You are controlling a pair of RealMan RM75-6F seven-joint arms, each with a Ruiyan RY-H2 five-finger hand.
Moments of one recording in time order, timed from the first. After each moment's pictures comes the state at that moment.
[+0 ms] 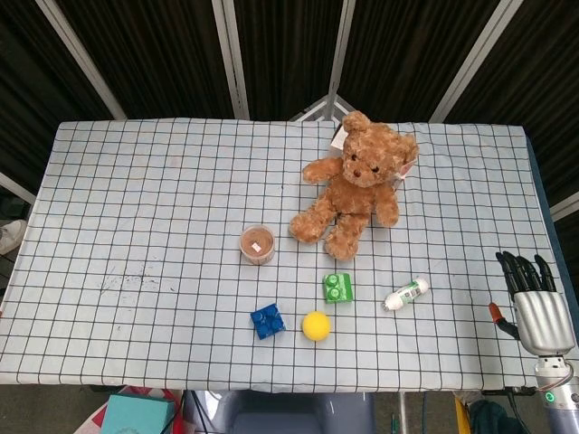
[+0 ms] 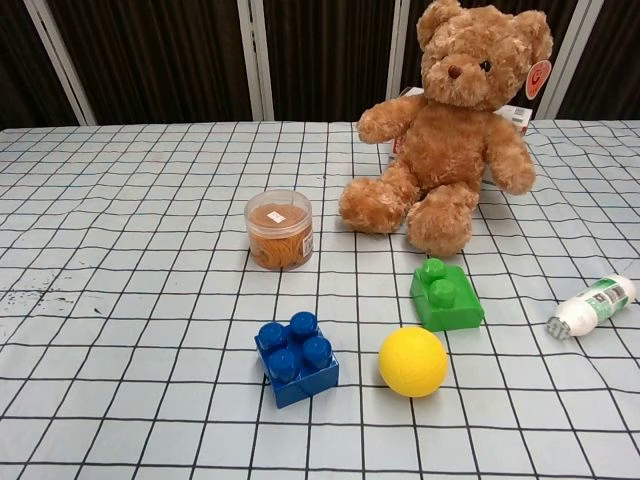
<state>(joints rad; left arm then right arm) -0.01 -0.88 -0.09 -1.76 1.39 1.54 -0.06 0.11 -1.22 0.08 -1.39 -1.52 1.48 -0.01</state>
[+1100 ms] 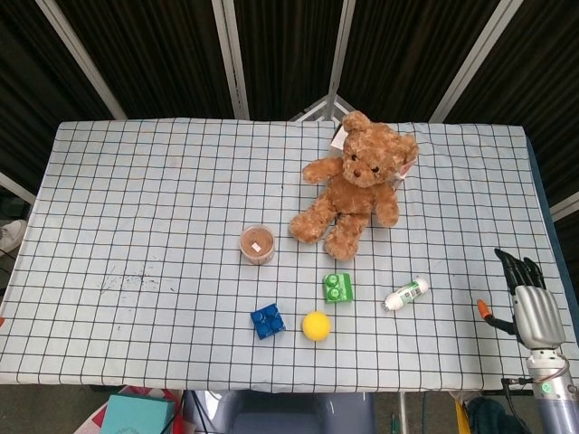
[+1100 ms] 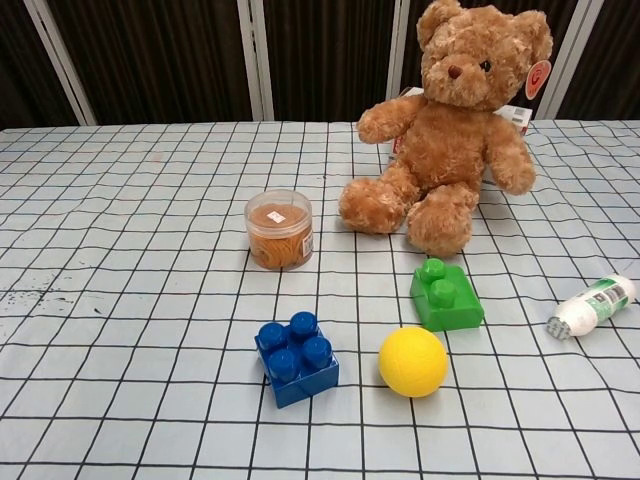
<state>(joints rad) 0.01 -0.87 -0.07 -1.79 1.40 1.54 -0.02 0.14 -1.22 0.11 -1.47 -1.43 1.37 0.26</state>
